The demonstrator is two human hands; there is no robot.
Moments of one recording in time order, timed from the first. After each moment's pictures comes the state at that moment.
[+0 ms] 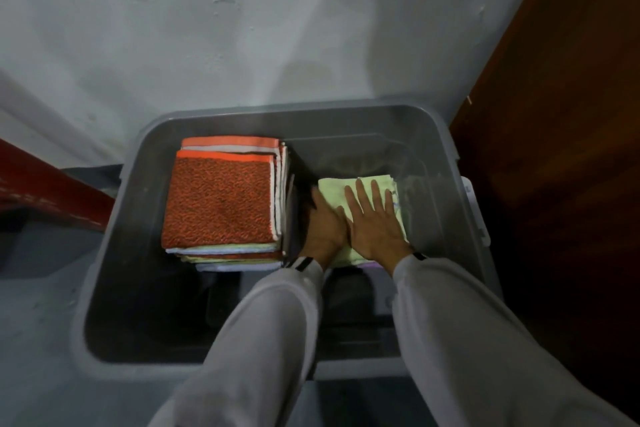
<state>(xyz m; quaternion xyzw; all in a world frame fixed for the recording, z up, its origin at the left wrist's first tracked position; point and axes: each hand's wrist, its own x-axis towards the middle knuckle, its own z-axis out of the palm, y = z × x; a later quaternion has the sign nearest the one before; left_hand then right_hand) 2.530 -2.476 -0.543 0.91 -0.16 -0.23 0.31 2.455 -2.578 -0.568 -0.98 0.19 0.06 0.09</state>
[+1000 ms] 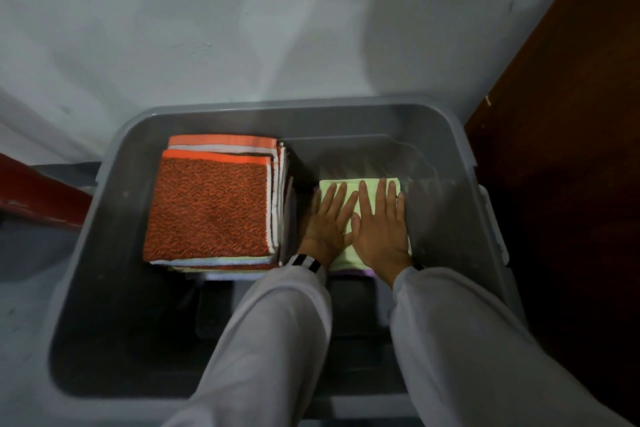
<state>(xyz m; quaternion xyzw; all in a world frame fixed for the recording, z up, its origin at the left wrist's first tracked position) 2.555 -2.477 -0.585 0.86 -0.50 -0.10 -0.08 2.463 -2.577 -0.577 -0.95 0.30 0.06 0.02</state>
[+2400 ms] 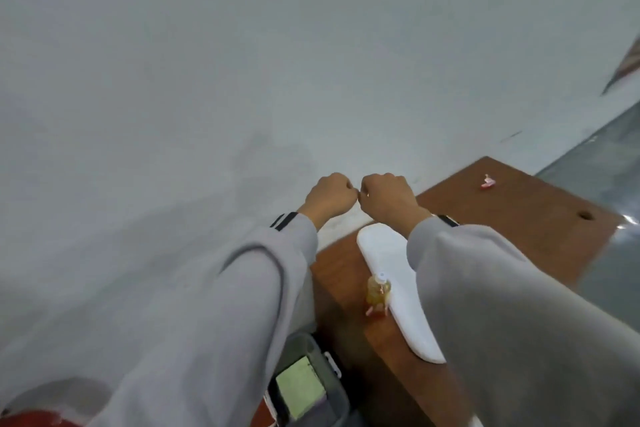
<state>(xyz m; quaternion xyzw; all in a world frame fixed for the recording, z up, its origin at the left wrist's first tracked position) 2.414 -2.575 0.602 0.76 -0.56 -0.21 0.25 2.281 -2.611 0.606 -0.86 0.50 -0.09 0.01</state>
